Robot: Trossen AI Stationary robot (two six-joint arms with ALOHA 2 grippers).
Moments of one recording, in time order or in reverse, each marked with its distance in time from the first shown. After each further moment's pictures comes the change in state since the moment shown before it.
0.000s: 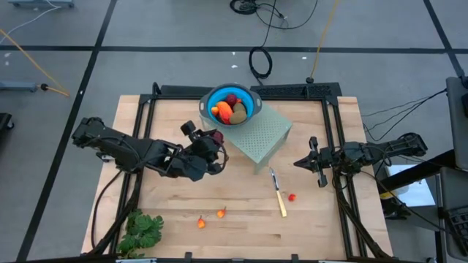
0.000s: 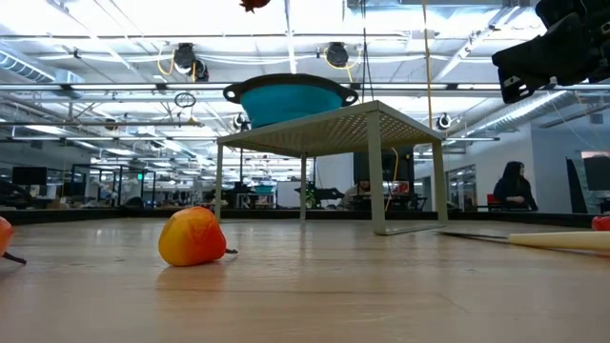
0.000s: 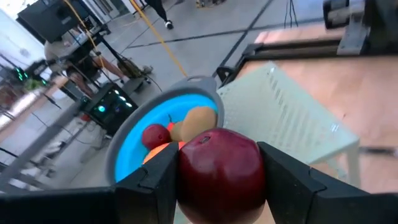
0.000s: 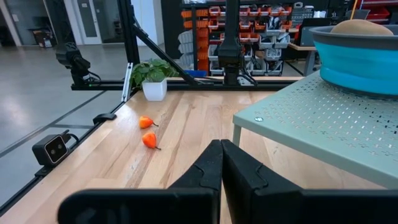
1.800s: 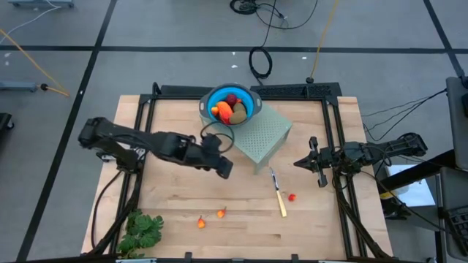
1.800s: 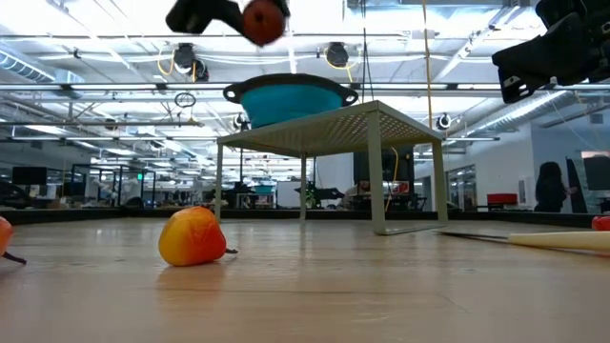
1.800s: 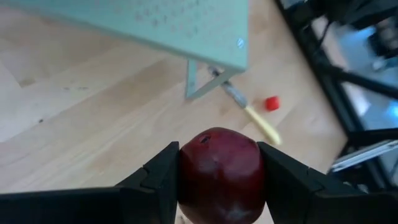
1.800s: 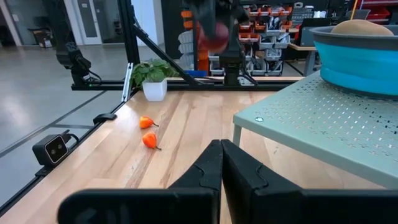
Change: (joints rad) left arm 0.135 0.063 0.000 -0.096 0.758 -0.968; right arm 0.000 0.000 0.000 0.000 0.000 0.000
